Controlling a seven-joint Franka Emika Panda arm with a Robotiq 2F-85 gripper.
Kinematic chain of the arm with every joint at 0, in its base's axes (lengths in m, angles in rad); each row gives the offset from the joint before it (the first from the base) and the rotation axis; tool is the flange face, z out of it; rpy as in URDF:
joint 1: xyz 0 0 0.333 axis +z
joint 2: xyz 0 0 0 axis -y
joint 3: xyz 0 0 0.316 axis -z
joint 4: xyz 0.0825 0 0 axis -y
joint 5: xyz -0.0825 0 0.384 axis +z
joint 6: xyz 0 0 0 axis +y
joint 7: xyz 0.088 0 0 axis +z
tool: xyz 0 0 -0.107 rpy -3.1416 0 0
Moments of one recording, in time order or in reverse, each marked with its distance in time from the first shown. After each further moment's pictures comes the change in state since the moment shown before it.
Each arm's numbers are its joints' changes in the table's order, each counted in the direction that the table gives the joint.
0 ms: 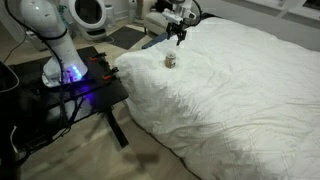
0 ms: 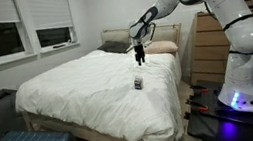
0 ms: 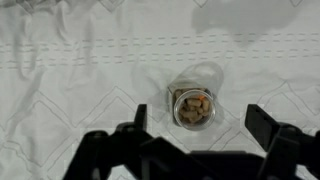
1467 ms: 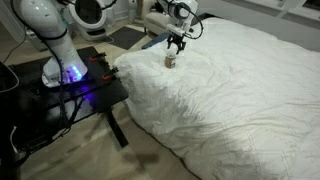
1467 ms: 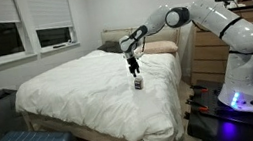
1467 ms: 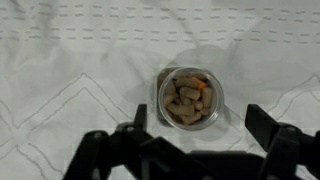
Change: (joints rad) arm 0.003 -0.387 -0.056 0.424 -0.034 0.175 -0.034
